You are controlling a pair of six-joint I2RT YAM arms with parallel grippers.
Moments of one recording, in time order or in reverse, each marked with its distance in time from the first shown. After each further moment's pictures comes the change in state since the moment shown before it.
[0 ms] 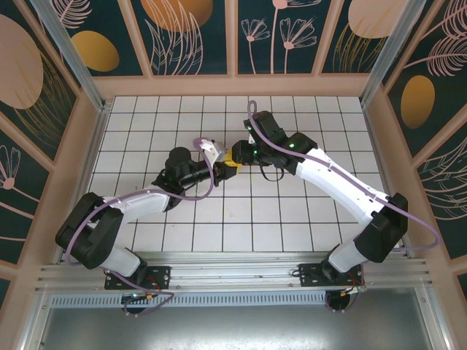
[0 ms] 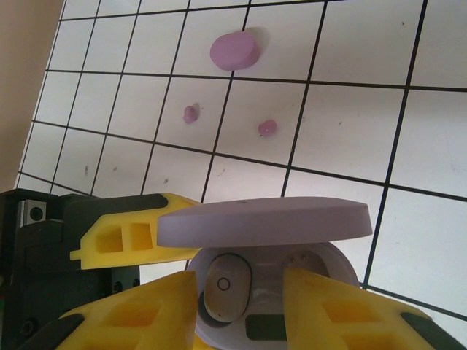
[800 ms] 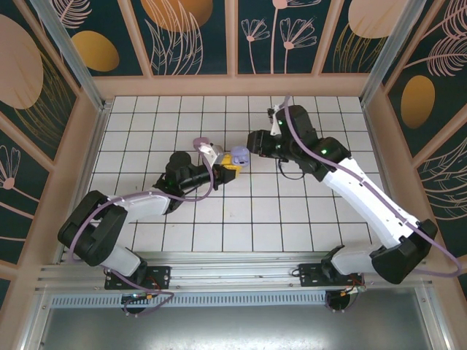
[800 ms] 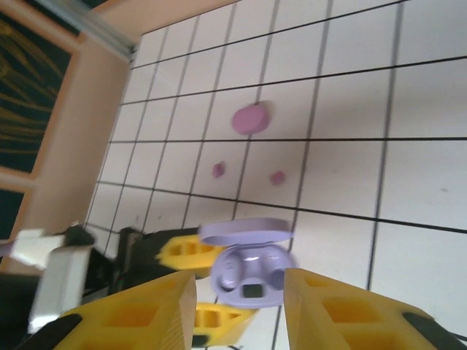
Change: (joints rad) left arm 0.000 0.028 -0.055 0.051 -0.005 -0.100; right arm -0.177 -0.214 -0.104 0.072 -0.087 0.023
